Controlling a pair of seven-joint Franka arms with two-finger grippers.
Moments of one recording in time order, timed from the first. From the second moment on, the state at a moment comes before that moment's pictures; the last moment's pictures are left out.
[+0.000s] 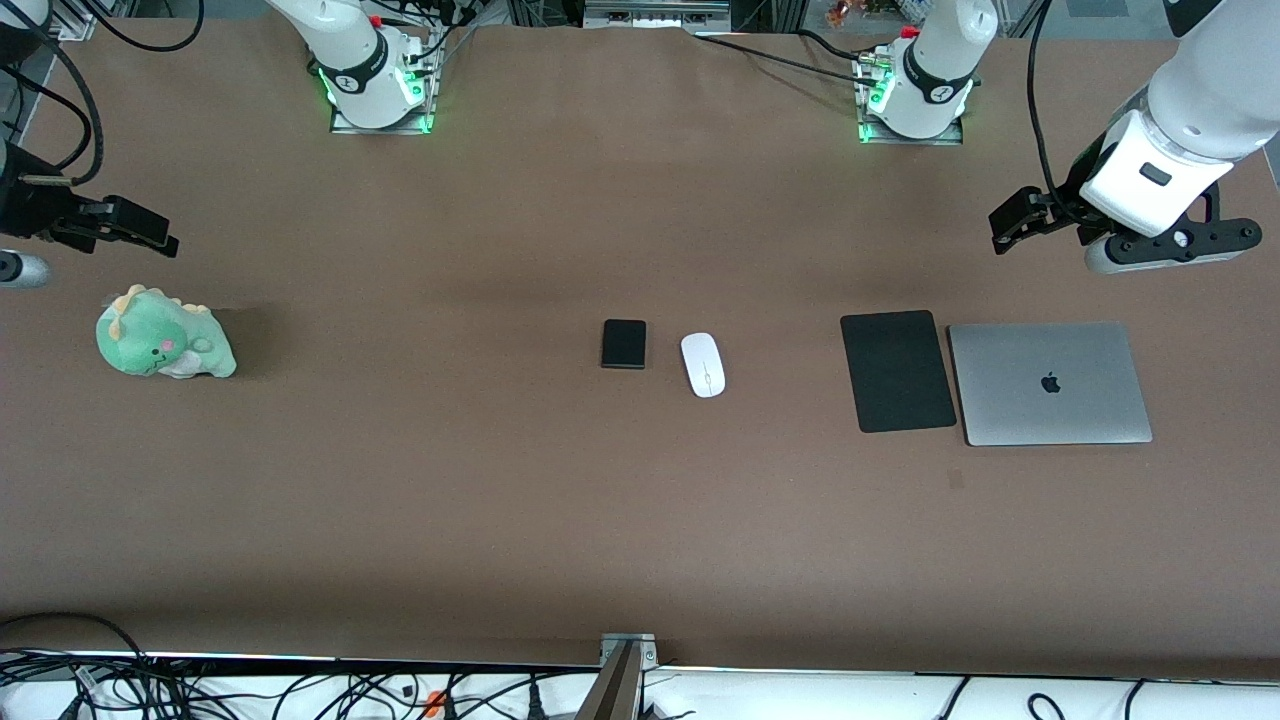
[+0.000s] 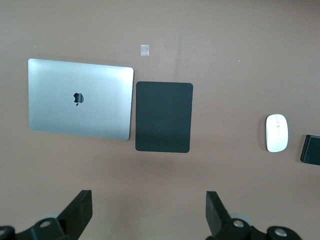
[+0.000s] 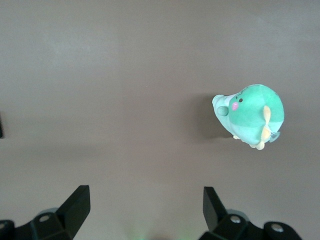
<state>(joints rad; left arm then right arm) -0.14 -0.01 -0.03 -1.65 0.01 1.57 -0.31 0.06 0.05 -0.09 -1.62 0.01 1.55 0.00</state>
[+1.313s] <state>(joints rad) -0.14 0.00 -0.03 -1.65 0.01 1.57 -0.31 0.42 0.33 -0.08 -1.66 0.03 1.90 0.42</state>
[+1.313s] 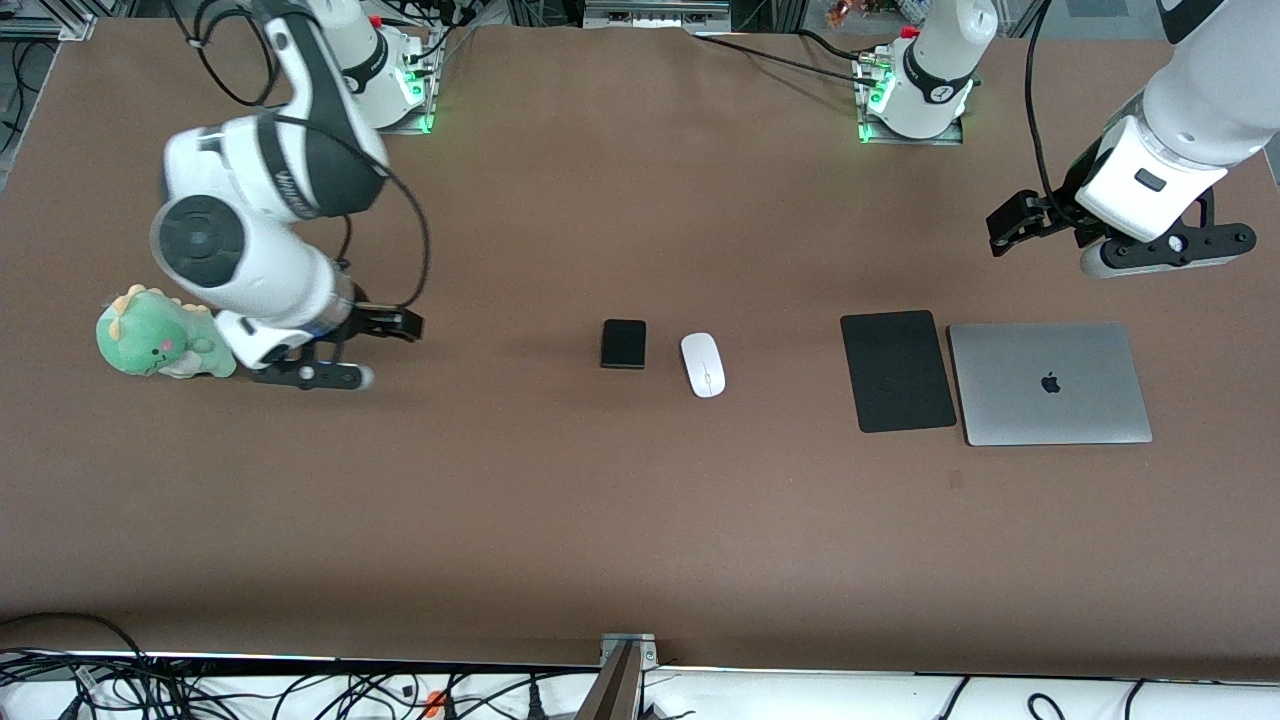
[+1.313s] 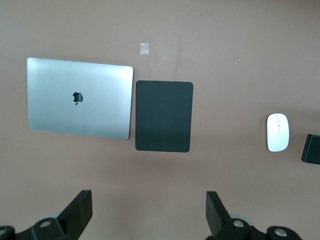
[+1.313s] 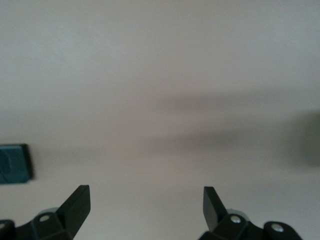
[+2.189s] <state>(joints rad) -0.14 0.01 -0.03 -1.65 0.01 1.57 -0.31 0.74 0.58 -0.08 -1.67 0.06 2.36 0.84</state>
